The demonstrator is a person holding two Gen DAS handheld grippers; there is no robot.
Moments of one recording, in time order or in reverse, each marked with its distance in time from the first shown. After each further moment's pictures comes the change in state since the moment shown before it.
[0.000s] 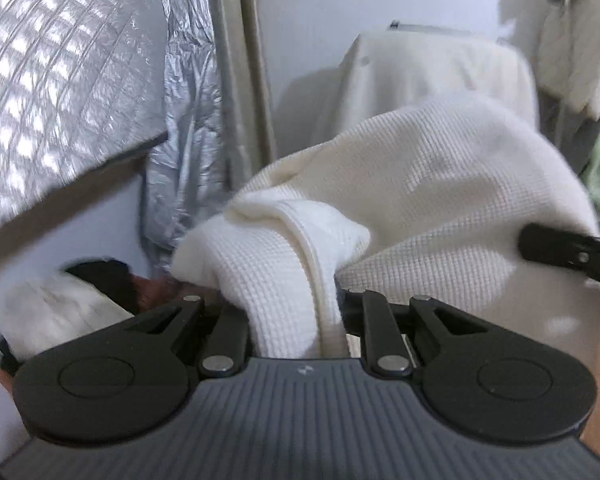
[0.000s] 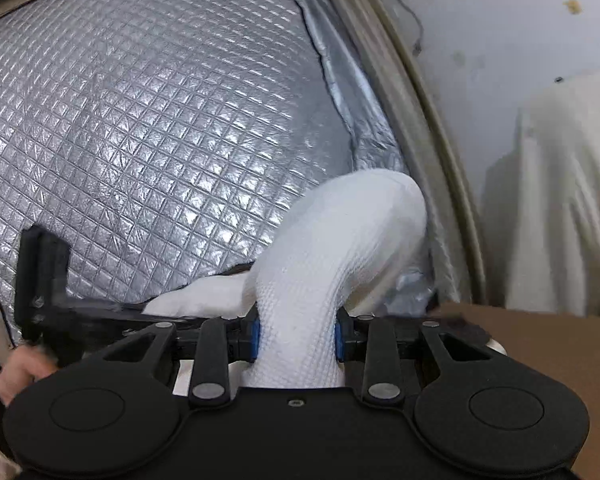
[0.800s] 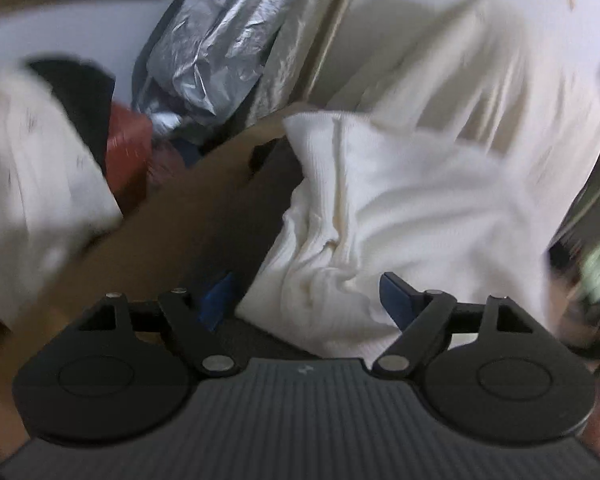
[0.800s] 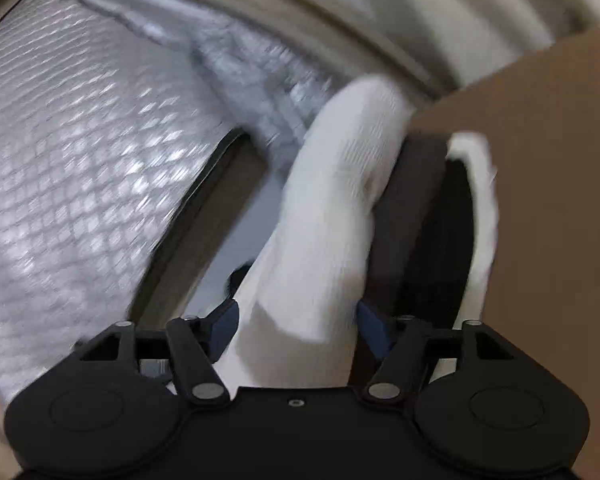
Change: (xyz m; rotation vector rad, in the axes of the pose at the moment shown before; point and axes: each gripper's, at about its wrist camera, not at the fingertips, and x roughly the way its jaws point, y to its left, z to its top) left arm 0.195 0.139 -0.115 -0.530 0.198 -0.205; right arm 0.112 -0.183 -0.131 0.680 0.276 0.079
